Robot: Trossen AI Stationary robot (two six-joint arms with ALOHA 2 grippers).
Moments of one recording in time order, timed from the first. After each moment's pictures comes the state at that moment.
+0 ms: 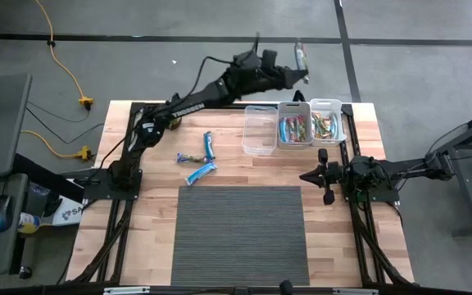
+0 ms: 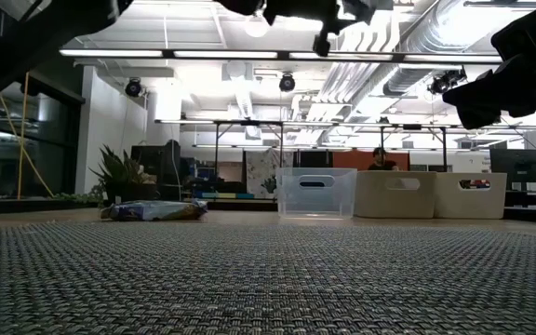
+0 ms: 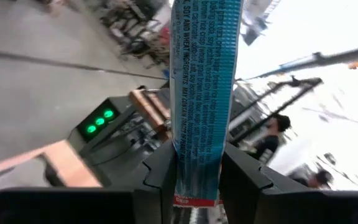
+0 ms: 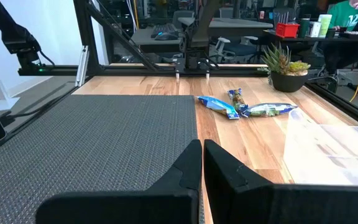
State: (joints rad) left arm 0.37 2.22 2.36 -0.02 0.09 -0.86; right arm 0.10 0.15 0.01 0.03 0.06 0.03
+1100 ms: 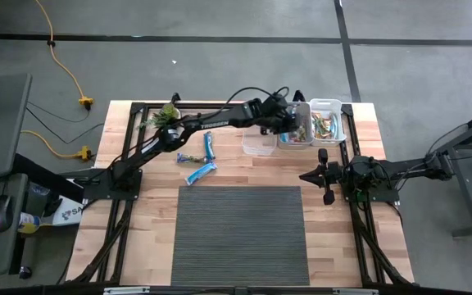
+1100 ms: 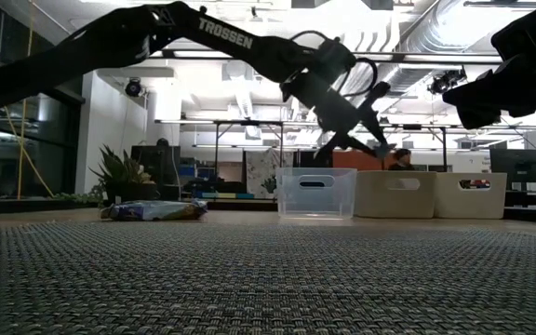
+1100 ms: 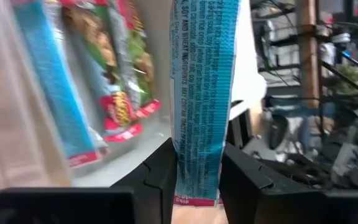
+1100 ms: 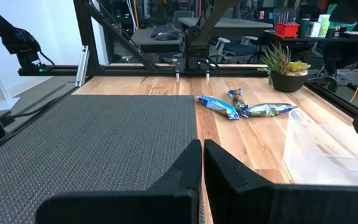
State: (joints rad) left arm 0.33 2.51 2.35 -0.44 0.17 -1.14; right arm 0.10 0.15 0.01 0.03 0.06 0.03
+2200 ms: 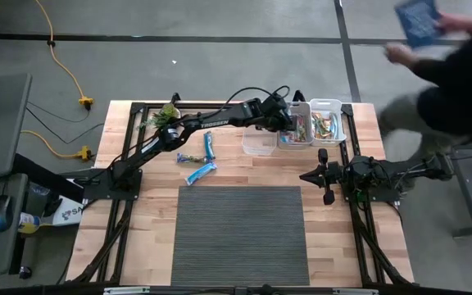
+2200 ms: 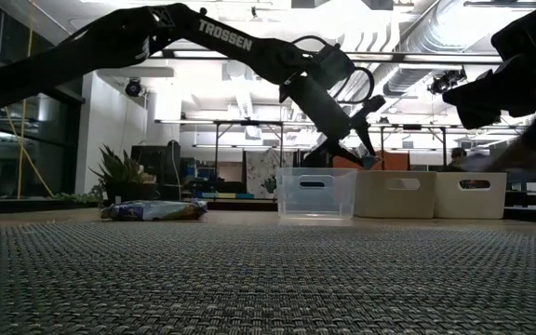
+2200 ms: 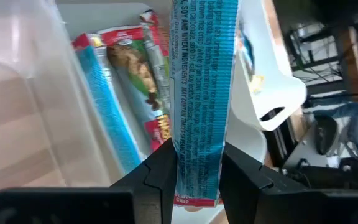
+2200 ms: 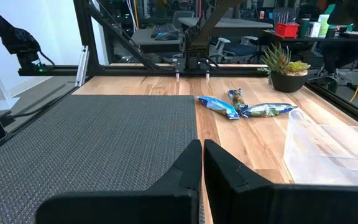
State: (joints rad) left arm 0.34 2.51 2.35 -0.51 0.06 -0.96; right arm 0.10 0.15 0.01 0.03 0.06 0.03
